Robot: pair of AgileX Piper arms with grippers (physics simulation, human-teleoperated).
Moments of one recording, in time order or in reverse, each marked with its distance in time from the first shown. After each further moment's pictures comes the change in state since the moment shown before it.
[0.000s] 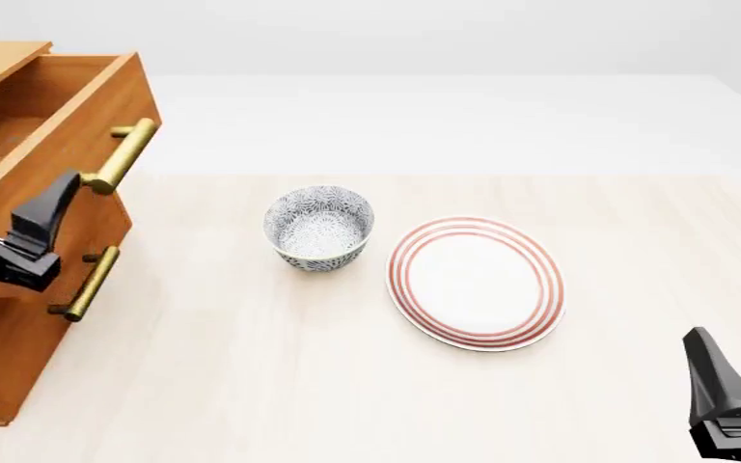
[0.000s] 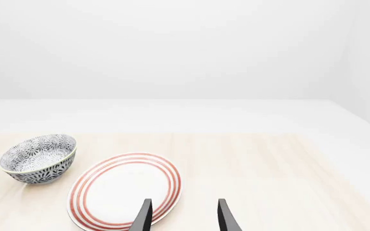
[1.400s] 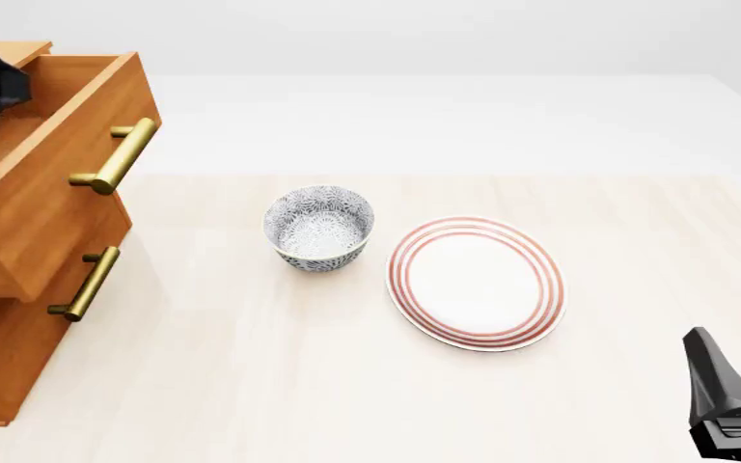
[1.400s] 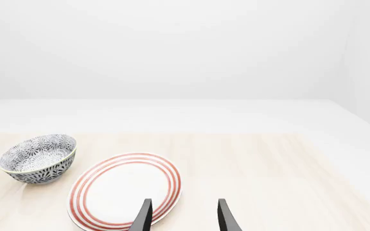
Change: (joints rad) left arm 0.180 0.425 -0.741 0.812 -0.390; right arm 0.000 0.000 0.000 0.000 0.000
